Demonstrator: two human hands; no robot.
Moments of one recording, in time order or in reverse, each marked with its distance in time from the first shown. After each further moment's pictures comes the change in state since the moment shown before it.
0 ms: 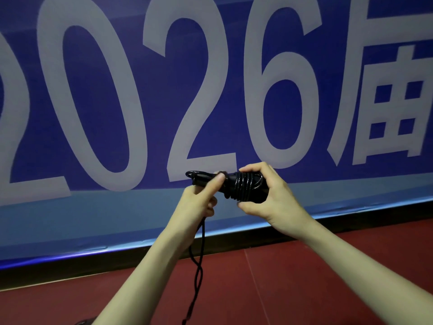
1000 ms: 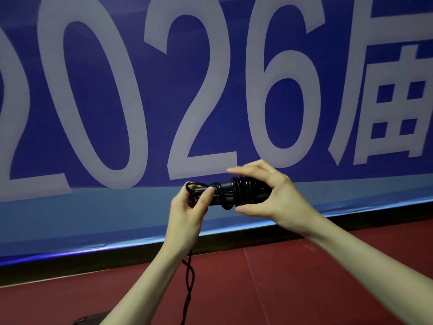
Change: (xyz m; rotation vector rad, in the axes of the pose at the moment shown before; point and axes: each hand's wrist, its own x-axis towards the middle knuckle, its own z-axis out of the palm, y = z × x) left_hand -0.018 -0.019 -0.004 0.088 0.217 0.286; right_hand 0.002 -0.010 -0.005 -0.016 -0.124 -0.090
